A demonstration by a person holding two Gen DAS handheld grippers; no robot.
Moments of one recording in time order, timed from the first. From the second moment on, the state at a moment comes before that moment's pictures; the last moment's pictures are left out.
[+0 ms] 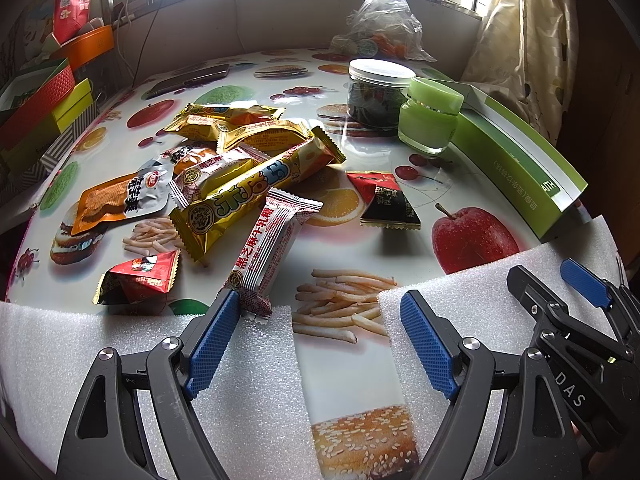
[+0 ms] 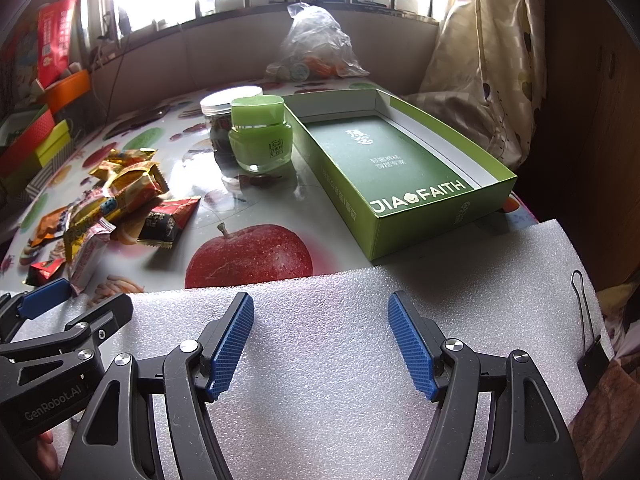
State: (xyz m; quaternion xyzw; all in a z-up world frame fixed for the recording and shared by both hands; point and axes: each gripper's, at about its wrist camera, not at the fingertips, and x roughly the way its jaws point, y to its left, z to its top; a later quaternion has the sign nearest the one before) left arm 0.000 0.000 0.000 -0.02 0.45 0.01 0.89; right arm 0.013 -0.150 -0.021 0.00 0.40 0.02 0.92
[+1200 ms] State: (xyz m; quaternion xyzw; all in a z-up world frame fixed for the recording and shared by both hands) left arm -0.004 0.013 0.010 -0.04 0.45 -0.02 0.89; right arm 0.017 -0.154 -0.018 0.01 0.40 0.03 0.92
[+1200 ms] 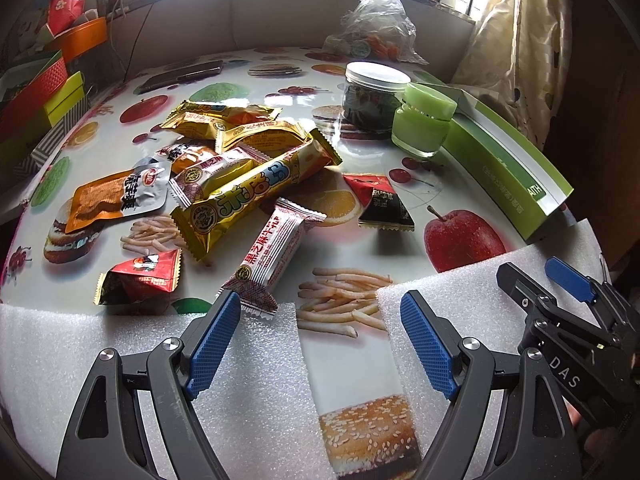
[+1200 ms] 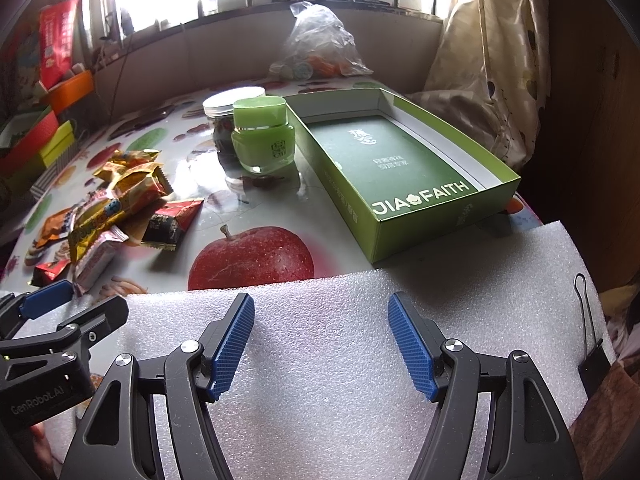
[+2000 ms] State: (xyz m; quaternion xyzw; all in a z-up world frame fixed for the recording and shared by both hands) left arm -0.006 0.097 0.032 -0.10 0.43 0.03 0.90; right arm 0.081 -0.074 -0.007 0.00 0.42 0.15 0.89
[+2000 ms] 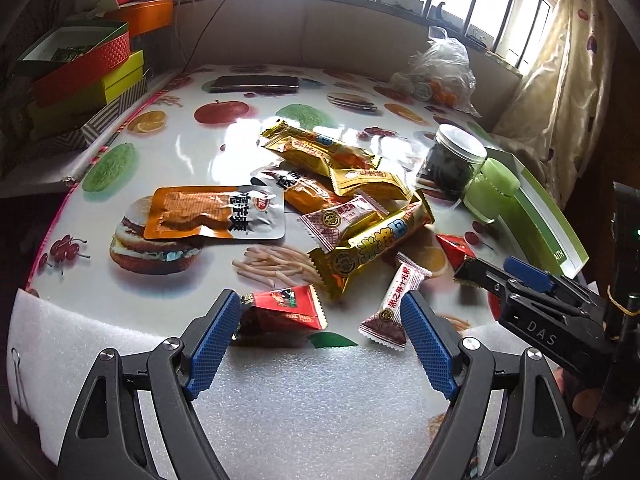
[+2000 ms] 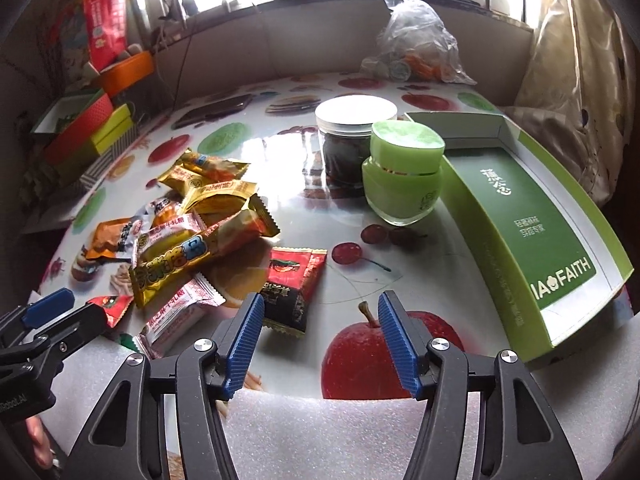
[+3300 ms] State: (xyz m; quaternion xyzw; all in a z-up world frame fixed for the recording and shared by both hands) left arm 0.037 0.046 0.008 -0.05 0.50 -0.04 0.87; right arm 0.099 -0.084 -0.011 0.02 0.44 0.15 0.89
